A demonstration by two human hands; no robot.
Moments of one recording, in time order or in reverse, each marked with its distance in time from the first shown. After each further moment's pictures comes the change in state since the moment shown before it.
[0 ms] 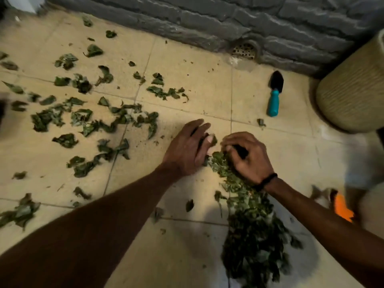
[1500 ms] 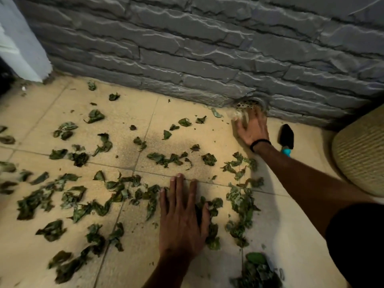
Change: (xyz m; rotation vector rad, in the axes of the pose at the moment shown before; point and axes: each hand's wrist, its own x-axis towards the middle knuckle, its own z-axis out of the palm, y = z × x) left_hand 0.026 -0.001 0.002 0.377 -0.123 -0.342; right_hand 0.292 0.117 0.008 -0.306 0.049 0.408
